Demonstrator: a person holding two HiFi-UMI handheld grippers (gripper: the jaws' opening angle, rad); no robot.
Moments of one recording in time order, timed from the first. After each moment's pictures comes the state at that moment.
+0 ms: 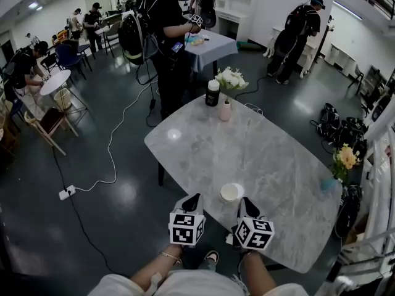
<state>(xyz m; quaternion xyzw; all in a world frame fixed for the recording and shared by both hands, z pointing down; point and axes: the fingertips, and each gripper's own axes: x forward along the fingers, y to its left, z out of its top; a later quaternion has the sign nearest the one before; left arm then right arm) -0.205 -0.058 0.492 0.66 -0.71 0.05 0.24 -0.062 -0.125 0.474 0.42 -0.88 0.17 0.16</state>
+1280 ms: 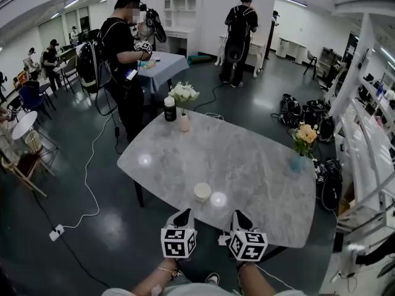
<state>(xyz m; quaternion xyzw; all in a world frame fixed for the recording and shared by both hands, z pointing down) -0.129 -0.022 0.477 0.73 -0.64 0.05 0.23 0.032 -0.053 0.452 0.51 -0.83 0.17 0.13</state>
